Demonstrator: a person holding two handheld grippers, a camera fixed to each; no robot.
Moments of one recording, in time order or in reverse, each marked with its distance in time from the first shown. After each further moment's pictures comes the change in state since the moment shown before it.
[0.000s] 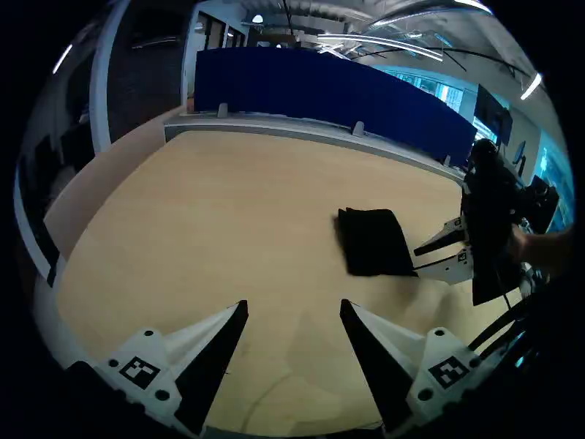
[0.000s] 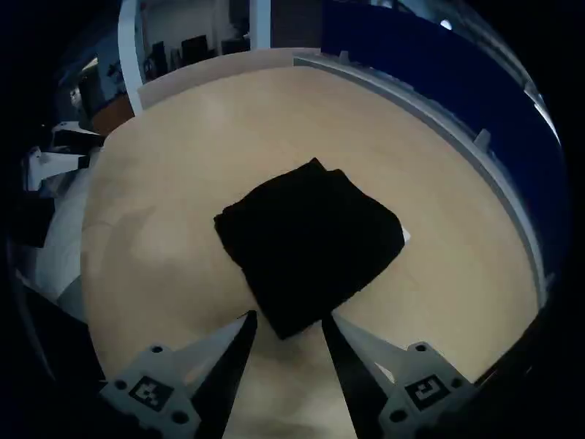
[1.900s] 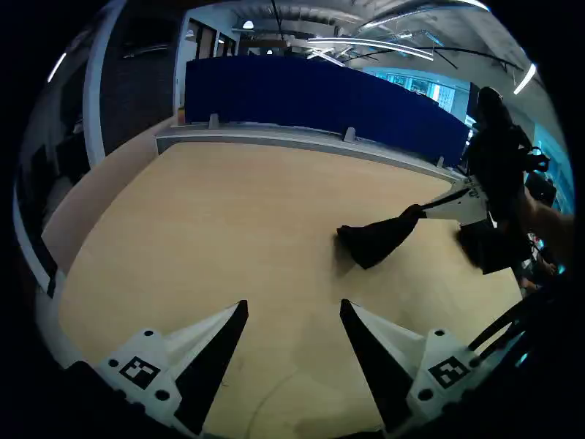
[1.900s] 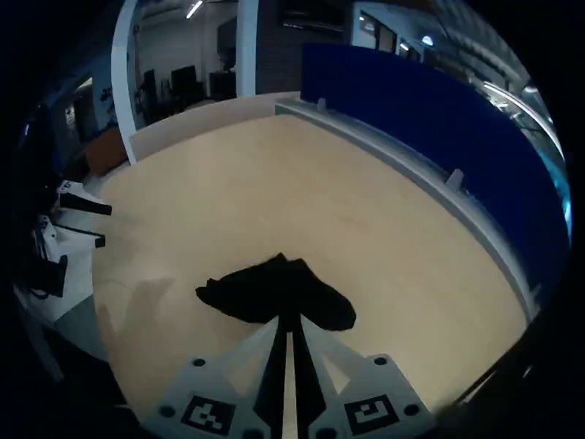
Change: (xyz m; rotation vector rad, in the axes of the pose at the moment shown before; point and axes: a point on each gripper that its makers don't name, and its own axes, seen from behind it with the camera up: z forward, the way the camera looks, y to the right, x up) left arm 0.020 0.009 -0.001 -0.022 0.031 0.036; right arm 0.103 0.029 -0.069 -0.061 0.186 0.028
